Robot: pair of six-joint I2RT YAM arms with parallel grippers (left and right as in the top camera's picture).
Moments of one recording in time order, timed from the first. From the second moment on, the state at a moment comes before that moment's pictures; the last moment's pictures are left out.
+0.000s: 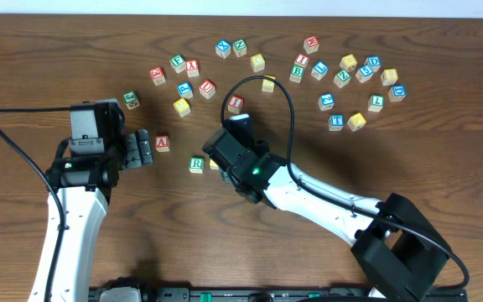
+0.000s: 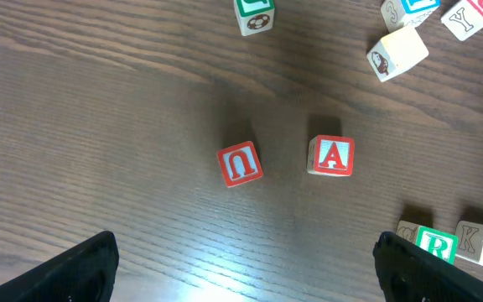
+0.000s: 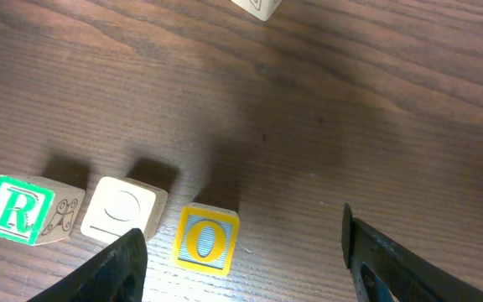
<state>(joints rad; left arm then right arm) 0.07 1.22 0.93 -0.70 -0.08 -0.09 0.89 1.82 1.18 -0.41 0.39 0.55</state>
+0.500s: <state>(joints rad) 0.07 1.22 0.93 -0.70 -0.08 -0.09 0.89 1.82 1.10 -0.34 0.39 0.57</state>
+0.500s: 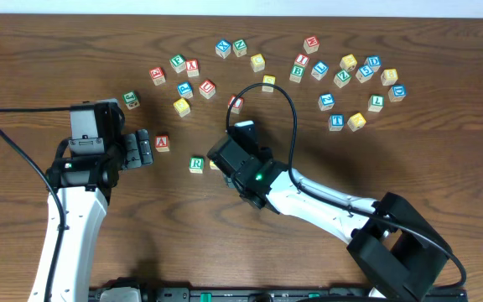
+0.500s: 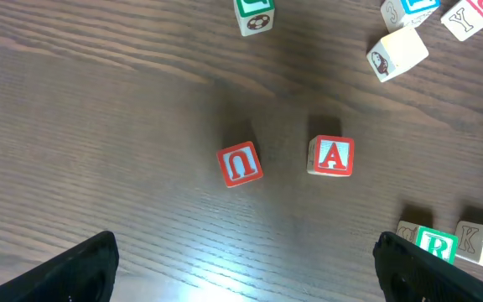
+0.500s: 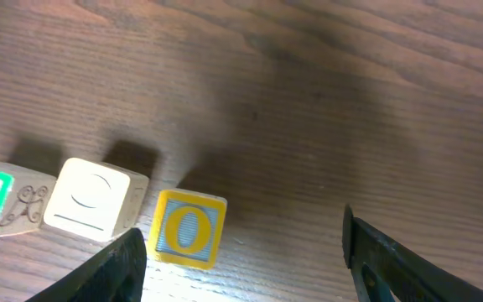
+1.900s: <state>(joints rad) 0.07 1.22 0.93 -0.70 -0.08 -0.09 0.90 1.84 1.10 -0.29 0.37 0.60</state>
